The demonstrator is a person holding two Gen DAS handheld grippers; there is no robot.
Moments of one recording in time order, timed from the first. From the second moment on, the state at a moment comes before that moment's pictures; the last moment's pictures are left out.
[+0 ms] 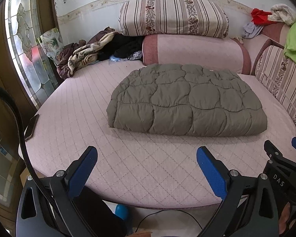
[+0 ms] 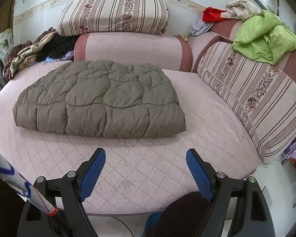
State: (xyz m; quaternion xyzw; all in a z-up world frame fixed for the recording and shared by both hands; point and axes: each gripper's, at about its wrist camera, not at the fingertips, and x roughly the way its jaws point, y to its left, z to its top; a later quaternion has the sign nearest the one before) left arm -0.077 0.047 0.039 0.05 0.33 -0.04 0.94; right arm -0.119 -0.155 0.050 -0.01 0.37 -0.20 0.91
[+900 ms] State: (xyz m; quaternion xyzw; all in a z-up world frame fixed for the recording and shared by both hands) left arm -0.049 0.053 0.015 0.04 0.38 -0.04 0.93; right arm -0.098 -0.141 0.032 -0.02 0.39 -0.19 0.90
